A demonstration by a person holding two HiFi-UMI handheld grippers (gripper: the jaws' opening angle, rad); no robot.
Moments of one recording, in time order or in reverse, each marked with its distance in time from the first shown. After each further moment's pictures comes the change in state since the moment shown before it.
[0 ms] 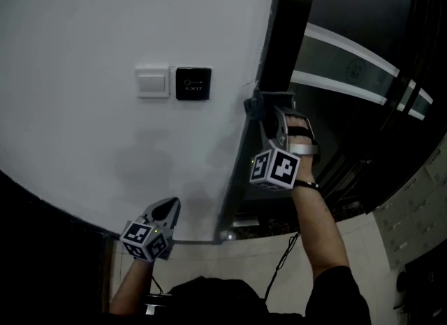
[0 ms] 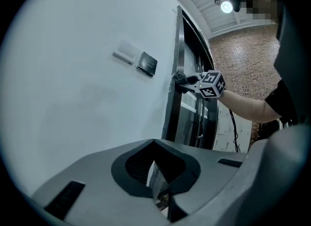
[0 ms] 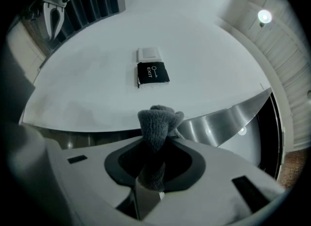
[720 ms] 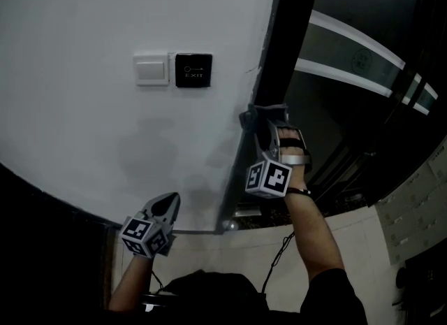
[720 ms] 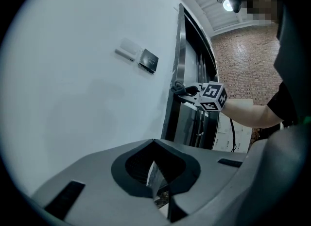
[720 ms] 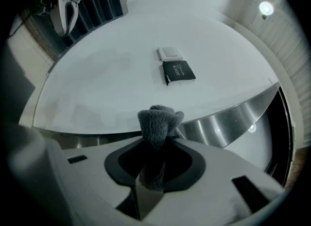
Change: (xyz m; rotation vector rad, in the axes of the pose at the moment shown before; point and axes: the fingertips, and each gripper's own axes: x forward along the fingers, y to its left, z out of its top) left arm -0.007 -0.001 -0.014 -0.009 0.032 0.016; right arm -0.010 0.078 -0.009 0.013 -0.004 0.098
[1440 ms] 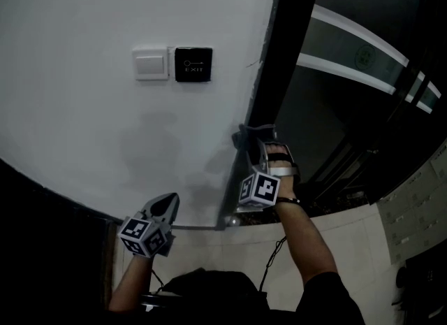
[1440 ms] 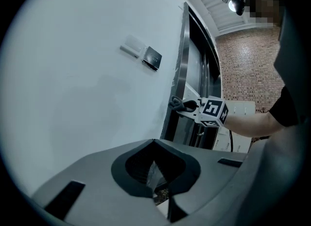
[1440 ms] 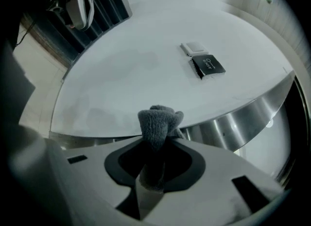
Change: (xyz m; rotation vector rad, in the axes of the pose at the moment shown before) left arm -0.008 0.000 -0.011 -0.060 0.002 0.011; right arm -0.003 0.093 -0.007 0.018 0.009 0.175
